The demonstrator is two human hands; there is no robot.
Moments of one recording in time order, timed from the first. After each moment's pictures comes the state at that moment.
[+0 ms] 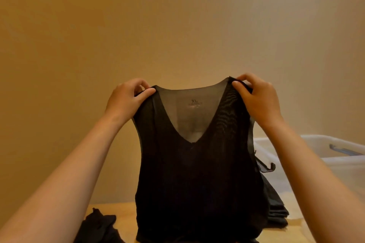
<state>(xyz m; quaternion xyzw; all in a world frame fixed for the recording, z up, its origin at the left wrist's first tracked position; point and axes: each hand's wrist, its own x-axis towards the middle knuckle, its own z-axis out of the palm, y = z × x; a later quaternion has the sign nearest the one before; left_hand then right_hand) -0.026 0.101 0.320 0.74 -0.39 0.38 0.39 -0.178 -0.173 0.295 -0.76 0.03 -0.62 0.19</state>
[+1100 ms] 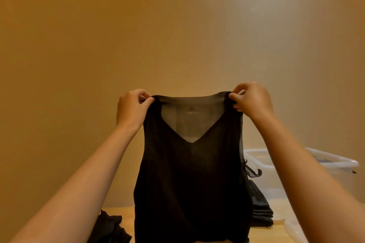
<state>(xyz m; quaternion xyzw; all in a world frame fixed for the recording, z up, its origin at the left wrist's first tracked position) -0.115 0.131 0.321 0.71 -0.31 0.42 0.47 -0.257 -0.121 0.332 -0.80 0.14 -0.54 0.20</state>
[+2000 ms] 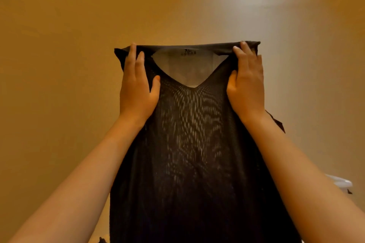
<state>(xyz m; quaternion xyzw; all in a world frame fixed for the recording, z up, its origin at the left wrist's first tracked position) -0.197 0.146 0.394 0.57 -0.35 0.66 0.35 -0.310 -0.063 0.393 -0.62 -0.03 -0.79 0.06</state>
